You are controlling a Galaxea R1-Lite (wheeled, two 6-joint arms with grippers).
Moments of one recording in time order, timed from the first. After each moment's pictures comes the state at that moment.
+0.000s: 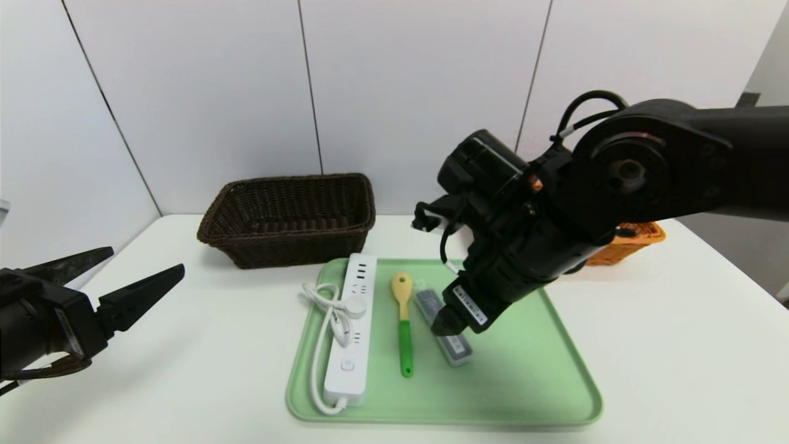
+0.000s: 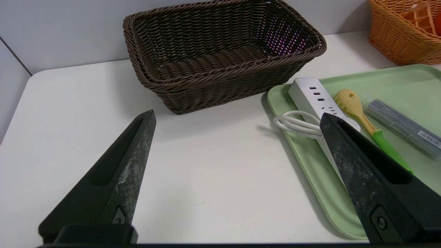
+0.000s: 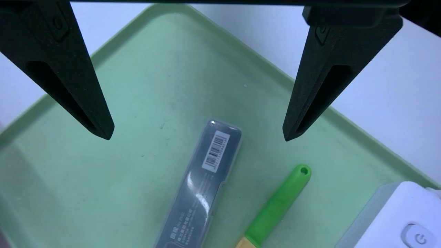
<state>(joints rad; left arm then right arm) -0.07 1.02 -0.42 -0.50 -0.21 0.00 0.75 1.97 -1.72 0.85 -0.11 -0.05</state>
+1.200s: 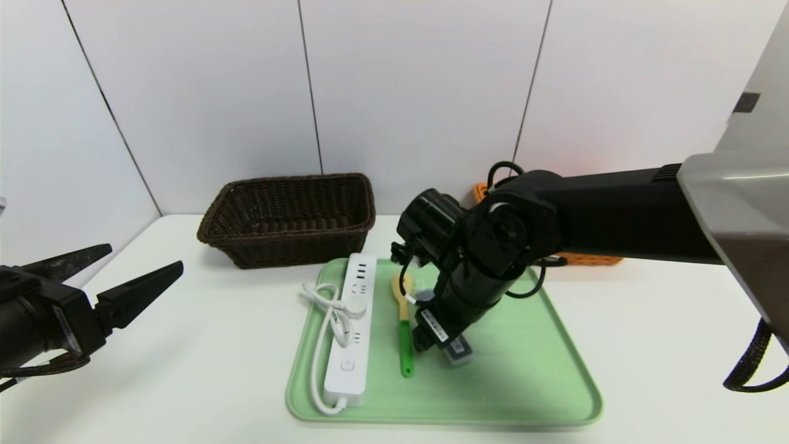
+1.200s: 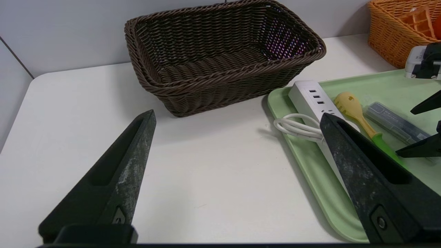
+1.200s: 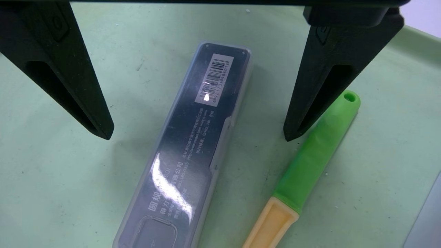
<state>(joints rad) -0.07 1.02 -0.42 -0.50 -0.21 0.00 0.75 2.16 -1.75 0.79 -0.16 0.02</state>
